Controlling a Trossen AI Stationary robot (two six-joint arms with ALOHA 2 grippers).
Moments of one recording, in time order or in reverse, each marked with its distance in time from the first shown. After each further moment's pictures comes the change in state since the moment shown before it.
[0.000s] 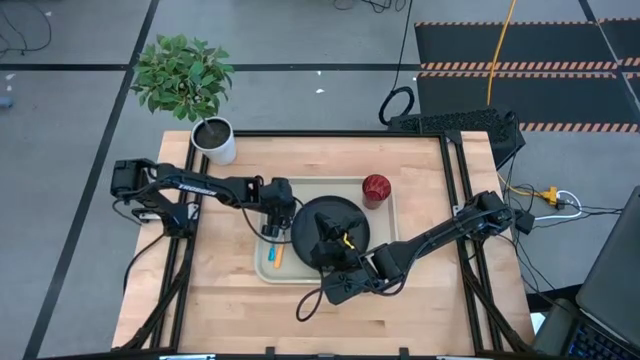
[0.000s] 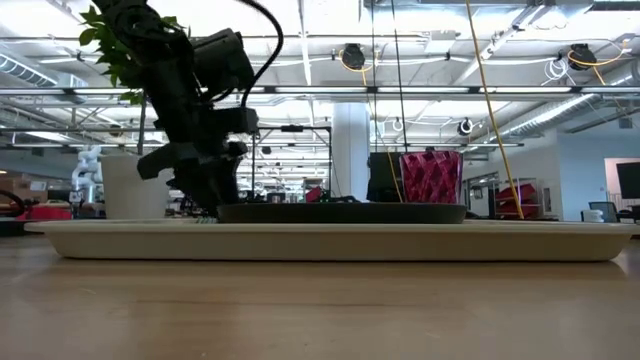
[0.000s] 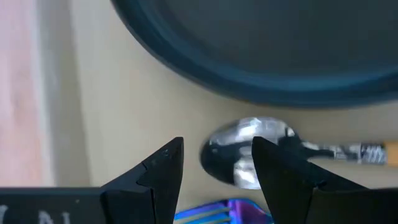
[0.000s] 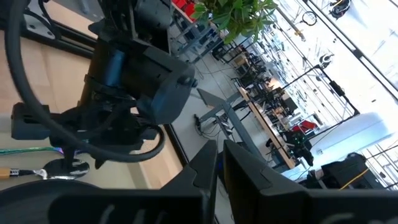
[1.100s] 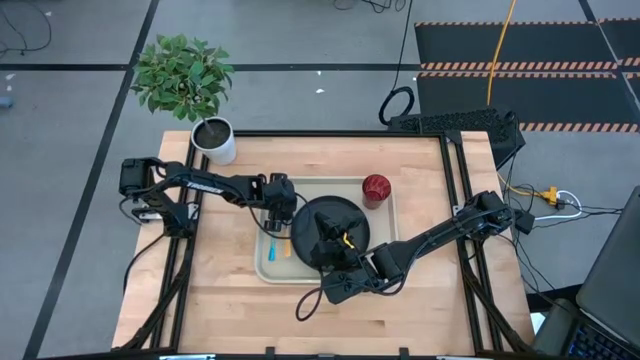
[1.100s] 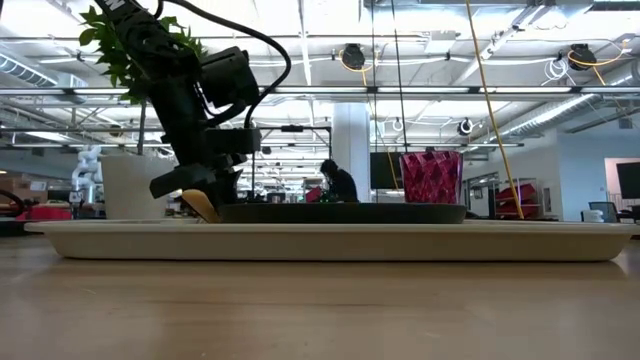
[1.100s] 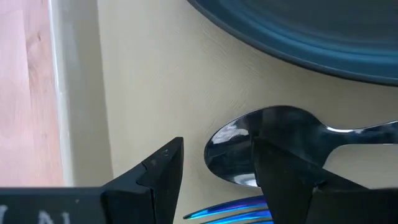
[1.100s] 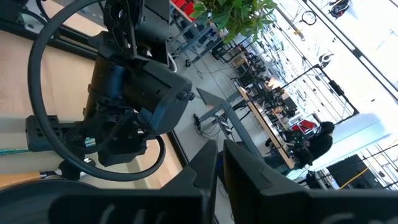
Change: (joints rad) left arm 0.041 0.070 0.000 0.028 -0.085 -0.006; right arm -0.002 0.000 0.000 0.000 0.000 0.001
